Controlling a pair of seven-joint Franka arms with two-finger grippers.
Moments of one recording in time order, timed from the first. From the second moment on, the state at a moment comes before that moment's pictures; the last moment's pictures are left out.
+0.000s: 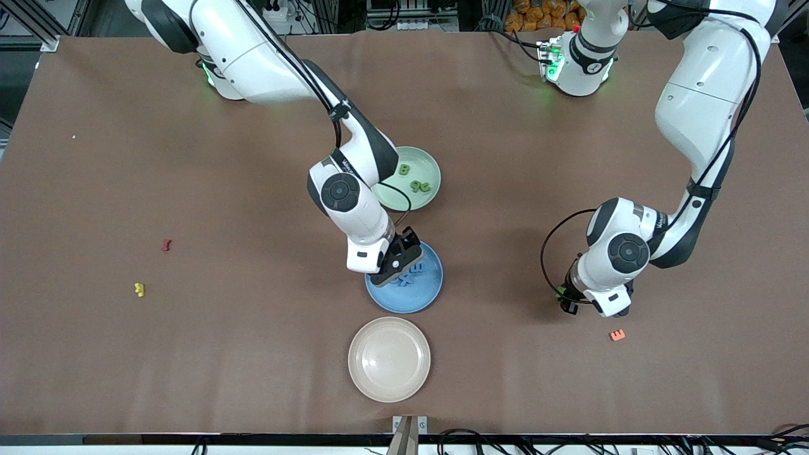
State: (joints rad) left arm 0.11 0.78 -0.36 -1.65 0.41 2.39 -1.70; right arm 0.63 0.82 0.04 -1.38 0.15 2.44 -0.02
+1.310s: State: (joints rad) left arm -0.09 0.72 -0.53 -1.65 0.41 2.24 -1.95; right arm 0.26 0.64 -0.20 -1.34 0.13 1.98 -0.33
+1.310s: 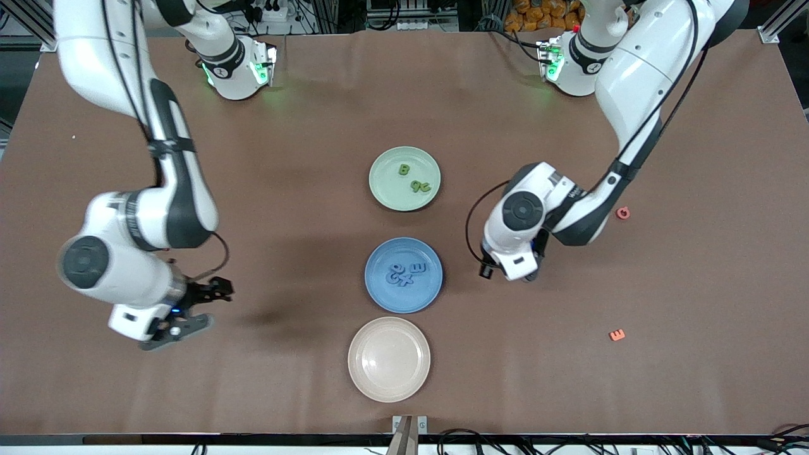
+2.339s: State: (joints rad) left arm -0.37 0.72 -0.64 -1.64 0.37 2.14 -2.15; right arm 0.13 0.19 -0.22 -1.41 0.05 1.62 -0.18
